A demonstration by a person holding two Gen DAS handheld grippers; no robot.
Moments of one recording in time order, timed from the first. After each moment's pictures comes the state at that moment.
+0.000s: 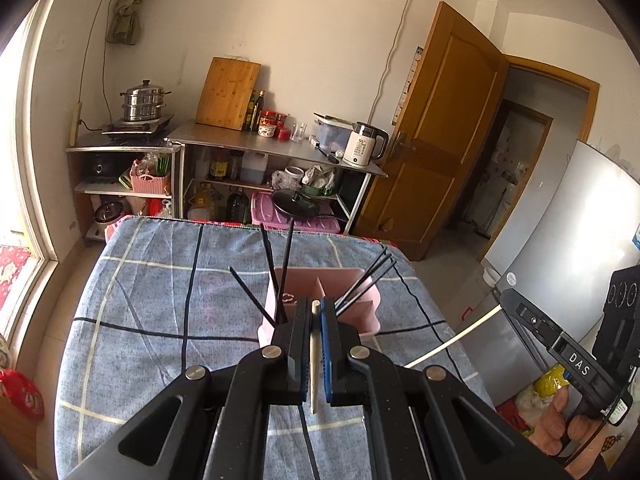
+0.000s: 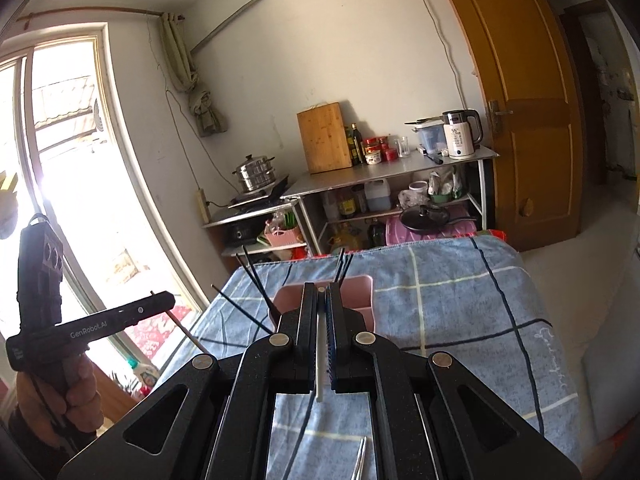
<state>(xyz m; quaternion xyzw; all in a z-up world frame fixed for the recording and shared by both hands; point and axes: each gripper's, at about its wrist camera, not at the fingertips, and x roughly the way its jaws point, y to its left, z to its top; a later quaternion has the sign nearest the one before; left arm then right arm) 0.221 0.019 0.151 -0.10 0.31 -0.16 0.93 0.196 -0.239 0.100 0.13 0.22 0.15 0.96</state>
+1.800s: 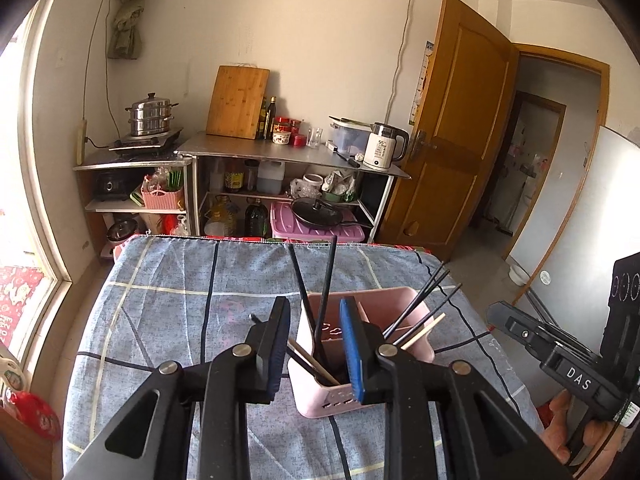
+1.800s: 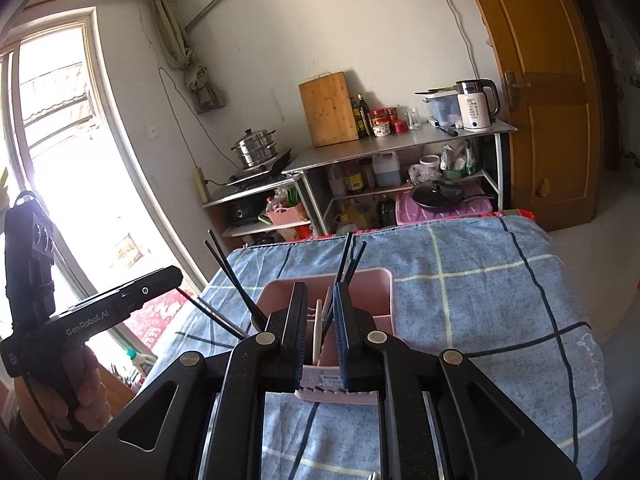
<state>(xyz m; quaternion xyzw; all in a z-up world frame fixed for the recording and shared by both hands) 0.272 0.018 0.114 -0.06 0.30 -0.13 0.94 0.262 -0.217 0.063 0.13 0.26 0.17 0.94</state>
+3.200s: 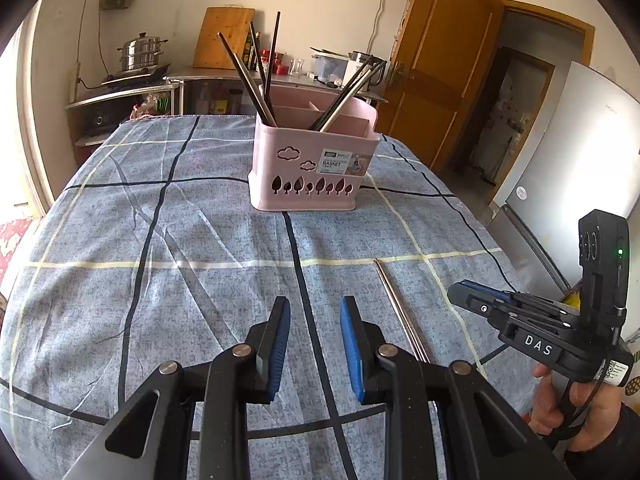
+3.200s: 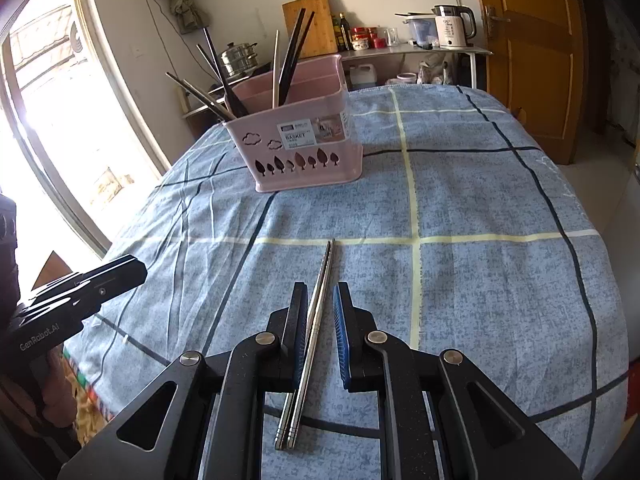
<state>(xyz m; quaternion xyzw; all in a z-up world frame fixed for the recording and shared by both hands) 0.103 -0.016 -0.022 -0.06 0.39 -0.16 0.90 0.131 -0.234 -0.073 0.08 0.39 0.14 0.90</state>
